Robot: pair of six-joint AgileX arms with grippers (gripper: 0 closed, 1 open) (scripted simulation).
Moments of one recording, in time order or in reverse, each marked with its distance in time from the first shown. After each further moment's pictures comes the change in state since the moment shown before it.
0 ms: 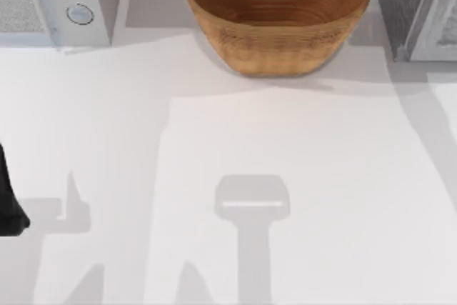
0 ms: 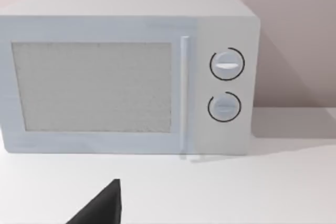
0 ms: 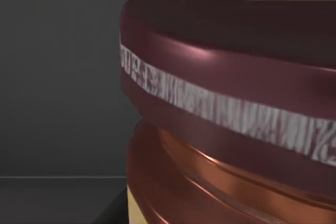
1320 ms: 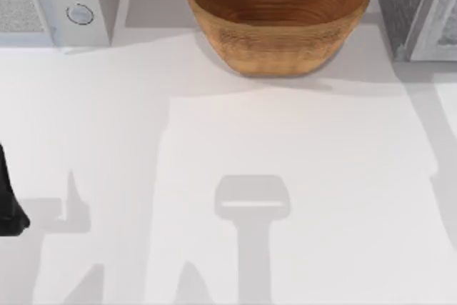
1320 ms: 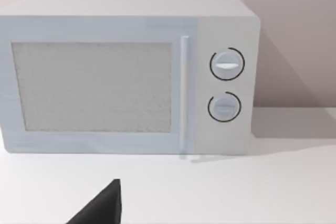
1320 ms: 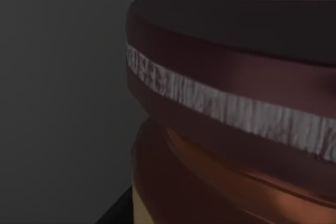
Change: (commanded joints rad) left arm 0.000 0.000 0.000 0.000 0.000 0.000; right arm -0.079 0.308 0.058 0.246 -0.068 -0.001
